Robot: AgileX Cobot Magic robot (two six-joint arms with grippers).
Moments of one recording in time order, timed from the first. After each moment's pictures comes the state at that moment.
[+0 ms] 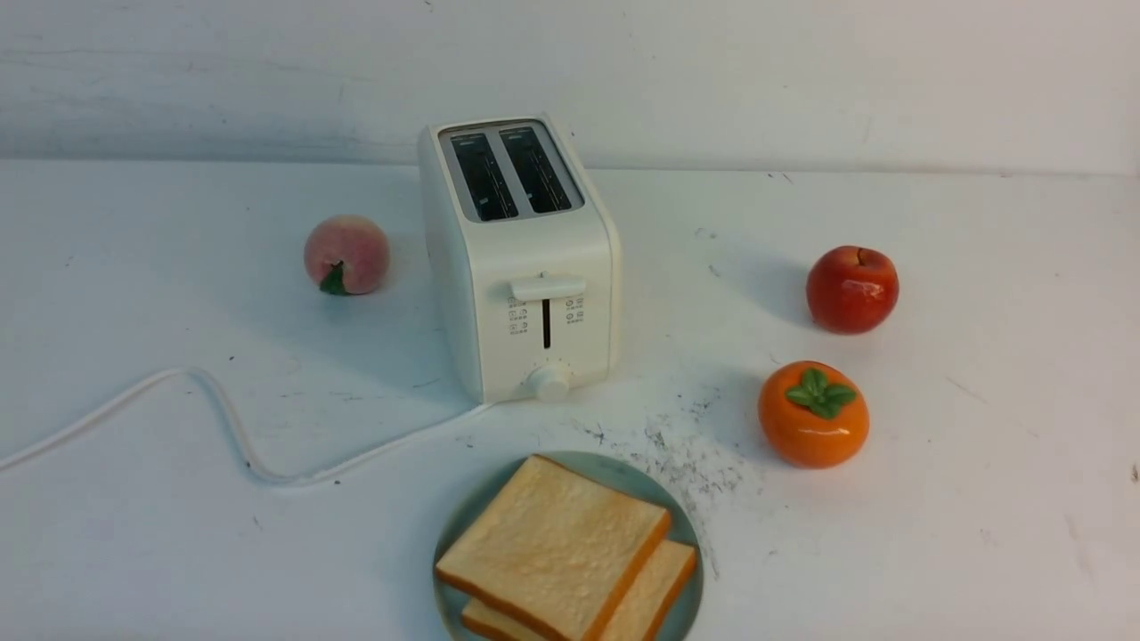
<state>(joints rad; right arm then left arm) 0.07 -0.01 0.01 0.16 0.39 -0.03 -0.08 -0.01 0.03 0.00 0.39 -0.35</state>
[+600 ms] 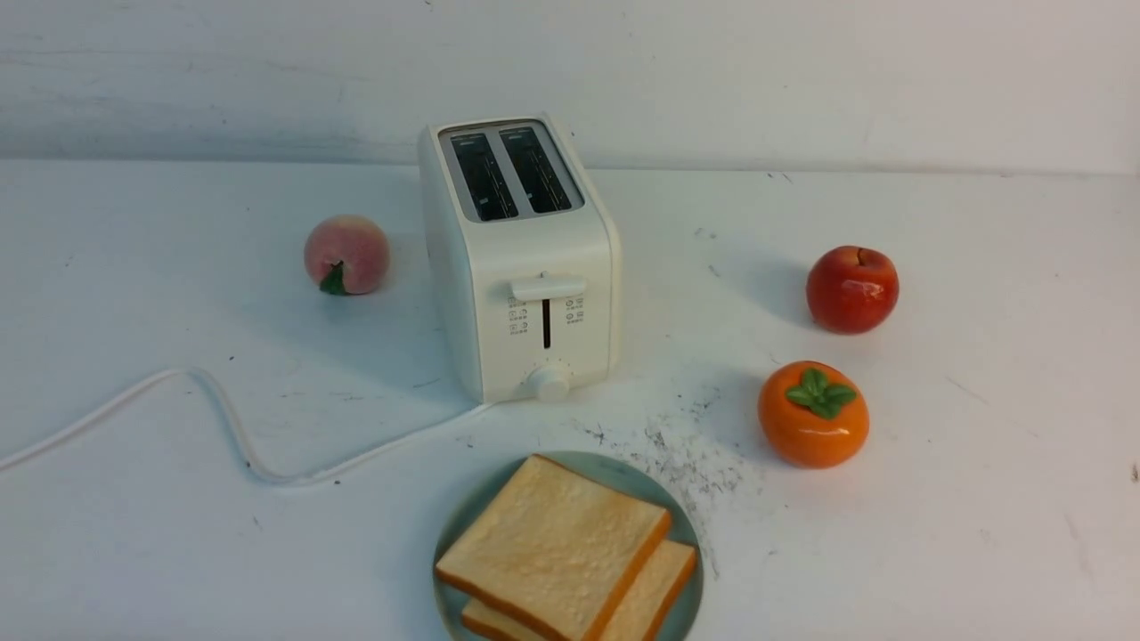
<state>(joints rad) 0.07 -0.01 0.01 0.16 0.39 -0.03 -0.08 -0.01 0.03 0.00 0.39 -0.35</state>
